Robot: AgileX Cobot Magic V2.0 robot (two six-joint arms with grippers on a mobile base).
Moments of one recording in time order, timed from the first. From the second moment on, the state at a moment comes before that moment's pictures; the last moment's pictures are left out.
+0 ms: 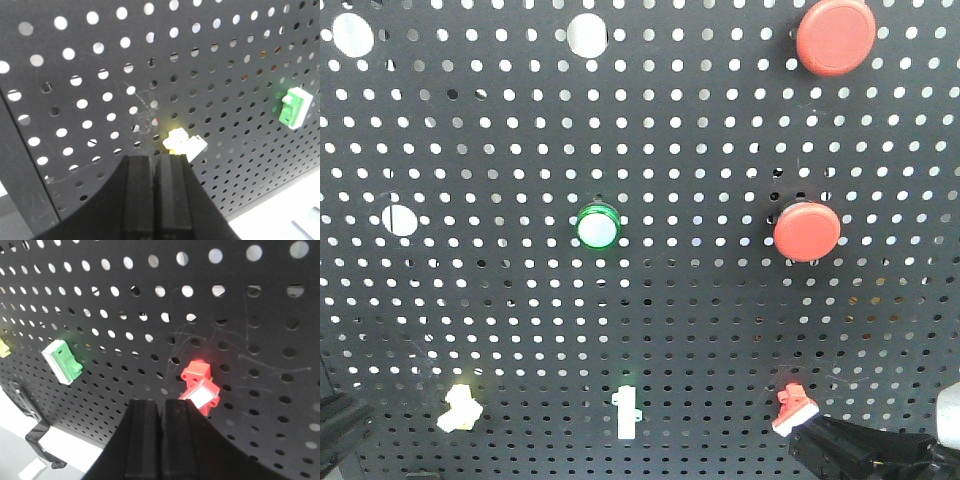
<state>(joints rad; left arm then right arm) -0.48 0.69 -0.58 0.17 0.19 -0.13 0.56 0.83 -0.53 -0.02 0.01 0.21</state>
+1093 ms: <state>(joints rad) -0.12 0.06 0.02 0.12 0.13 -0.03 0.56 0.83 -0.53 -0.02 0.01 0.21</state>
